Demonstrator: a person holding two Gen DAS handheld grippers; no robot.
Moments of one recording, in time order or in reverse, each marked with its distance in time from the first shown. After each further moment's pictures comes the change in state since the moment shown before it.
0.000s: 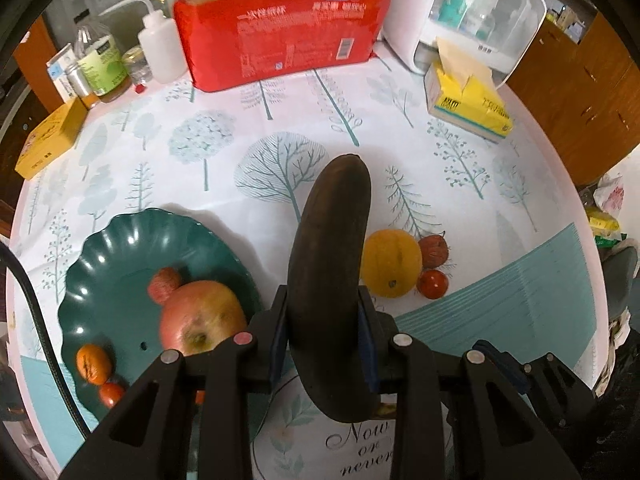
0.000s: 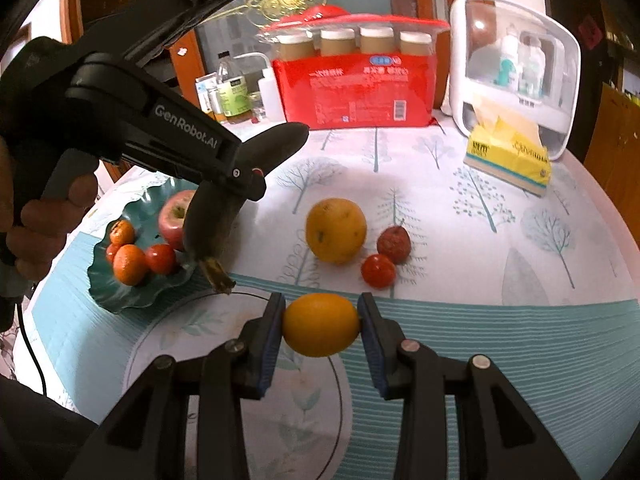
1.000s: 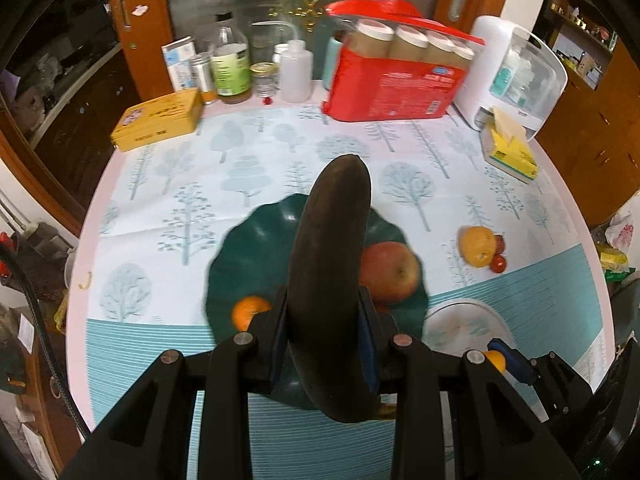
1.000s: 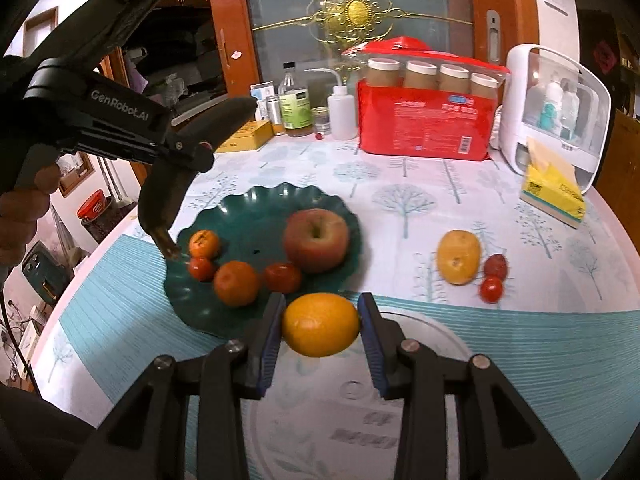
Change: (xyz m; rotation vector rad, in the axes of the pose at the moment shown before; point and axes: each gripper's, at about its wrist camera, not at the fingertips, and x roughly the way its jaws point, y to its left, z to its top) left arm -0.110 0.149 -0.073 -0.098 -0.144 0.080; right arm -0.018 0.133 0.011 -0.040 -0.046 0.028
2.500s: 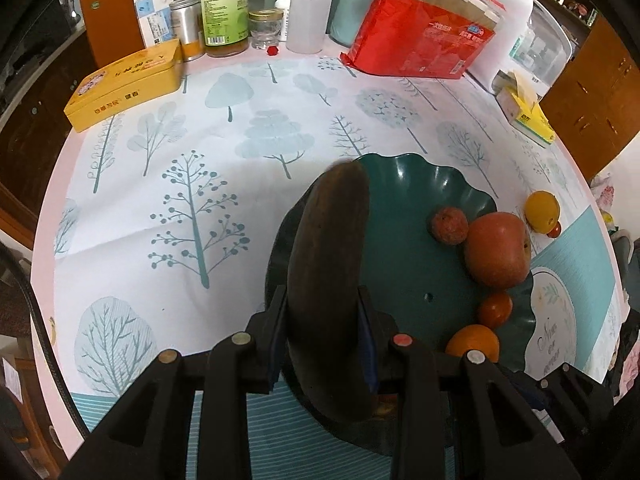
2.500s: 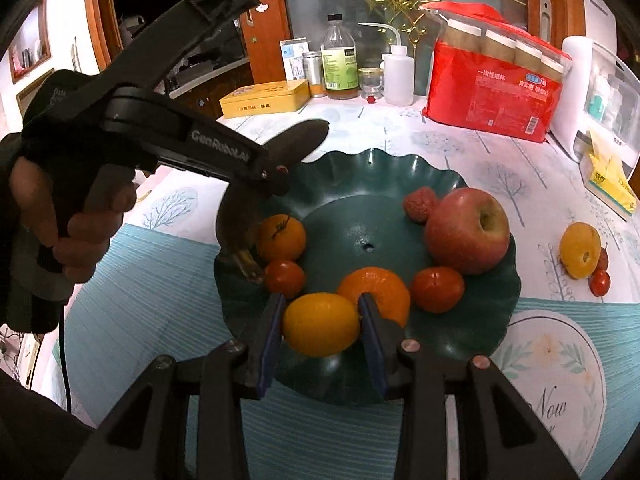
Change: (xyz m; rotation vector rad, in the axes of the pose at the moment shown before) left arm 0.116 0.094 0.003 0.096 0.085 -0.139; right arm 0.090 0.113 0.010 0.005 0.102 -0.015
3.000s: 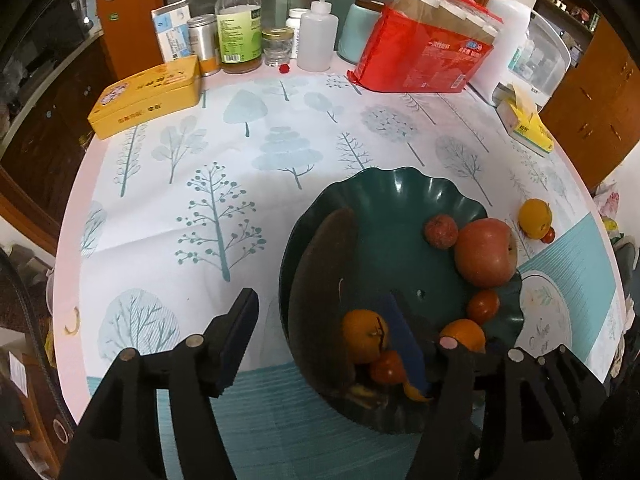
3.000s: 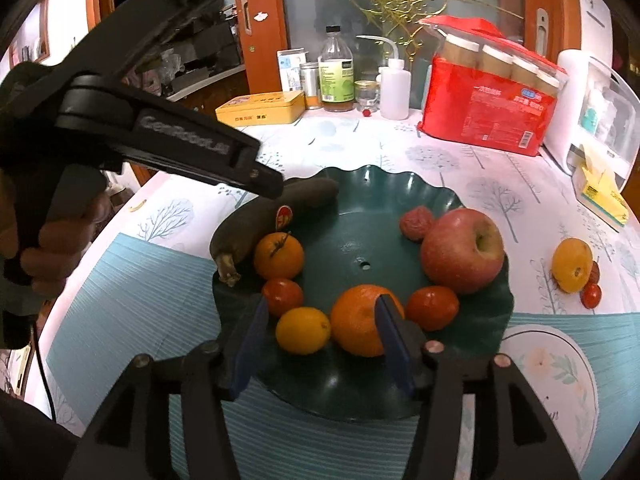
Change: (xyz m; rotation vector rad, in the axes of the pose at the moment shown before) left arm -0.037 -0.002 -0.007 -0.016 -0.038 0.038; right arm -0.005 0.004 0.009 -0.003 -0.036 -0.043
